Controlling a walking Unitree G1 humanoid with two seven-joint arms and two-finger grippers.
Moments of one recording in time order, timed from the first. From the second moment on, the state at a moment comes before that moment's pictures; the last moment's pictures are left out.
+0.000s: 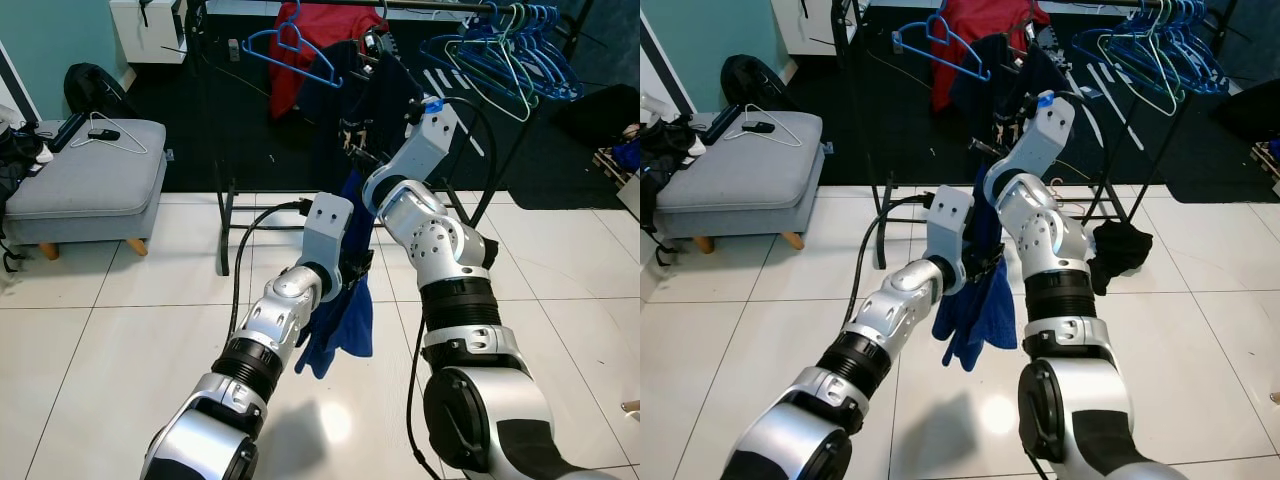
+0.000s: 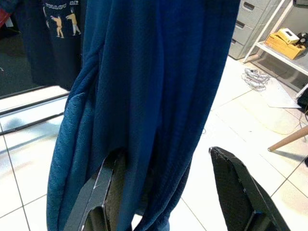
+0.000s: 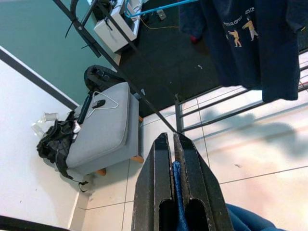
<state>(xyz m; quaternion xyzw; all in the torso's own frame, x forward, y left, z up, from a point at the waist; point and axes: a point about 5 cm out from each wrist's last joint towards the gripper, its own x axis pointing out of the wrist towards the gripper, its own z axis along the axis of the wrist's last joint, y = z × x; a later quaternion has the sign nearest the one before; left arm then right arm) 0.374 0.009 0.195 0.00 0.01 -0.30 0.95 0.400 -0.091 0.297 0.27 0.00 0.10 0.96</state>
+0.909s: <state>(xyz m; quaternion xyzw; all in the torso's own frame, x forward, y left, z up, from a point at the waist) 0.390 0.015 0.203 -0.05 0.03 -0.14 0.99 0.399 -0.083 0.296 0.28 0.01 0.10 0.96</state>
